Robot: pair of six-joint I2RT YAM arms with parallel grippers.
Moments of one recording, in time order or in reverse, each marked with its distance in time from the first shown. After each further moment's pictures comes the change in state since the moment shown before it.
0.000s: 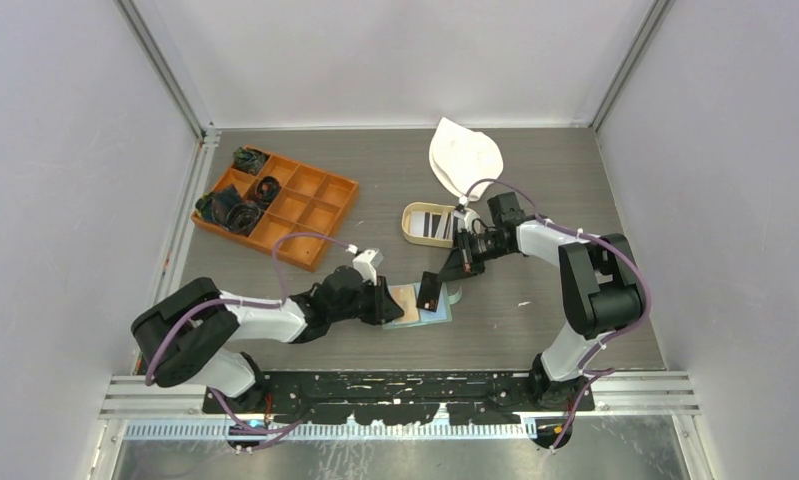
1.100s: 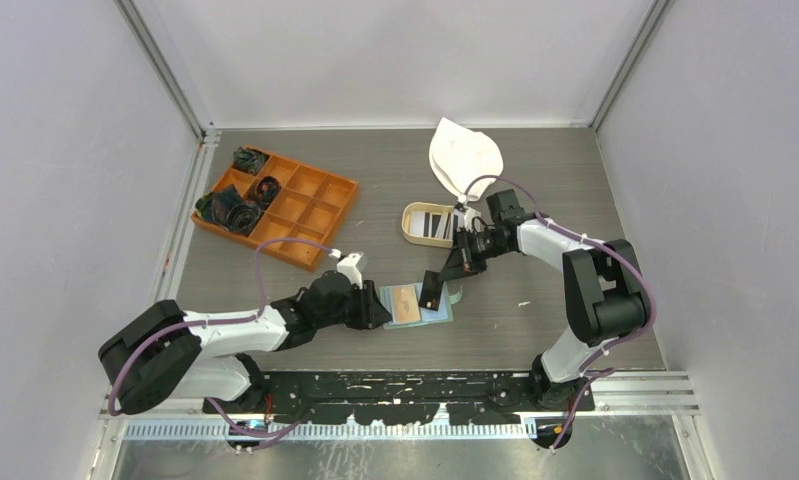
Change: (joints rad) left arm -0.001 -0.209 -0.047 -0.225 -0.077 -0.028; right arm 0.019 -0.042 0.017 -0.043 0.088 0.002
